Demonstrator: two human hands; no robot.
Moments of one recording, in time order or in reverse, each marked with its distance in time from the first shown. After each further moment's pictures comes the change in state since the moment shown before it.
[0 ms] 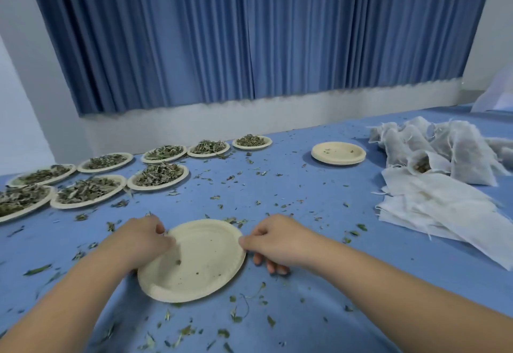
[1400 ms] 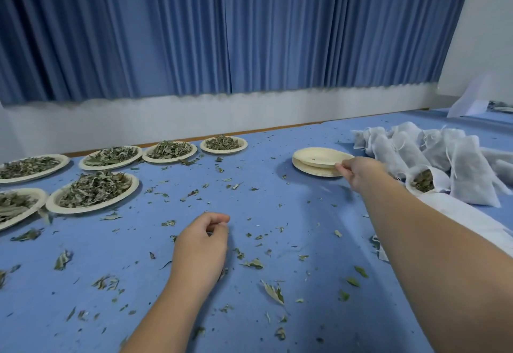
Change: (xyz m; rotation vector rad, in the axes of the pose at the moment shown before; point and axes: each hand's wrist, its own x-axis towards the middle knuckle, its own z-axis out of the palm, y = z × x) left_hand 0.072 0.144 0.087 -1.076 0.217 0.186; right_hand 0.157 0.130 -0.252 0.965 0.912 0.101
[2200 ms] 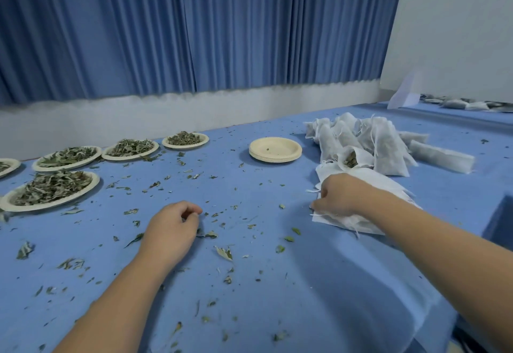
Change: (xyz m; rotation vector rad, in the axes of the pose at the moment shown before) left_hand -0.017 0.009 0.004 0.407 -0.136 0.192; right_hand -0.142 -0.014 -0.097 -1.842 -0.248 -0.374
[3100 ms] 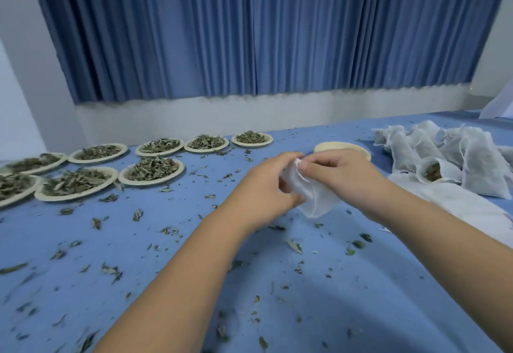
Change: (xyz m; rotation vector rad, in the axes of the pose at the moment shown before) left_hand -0.018 0.068 -0.044 -0.104 -0.153 0.391; right_hand -0.057 -0.125 -0.041 1.115 0.153 -0.508
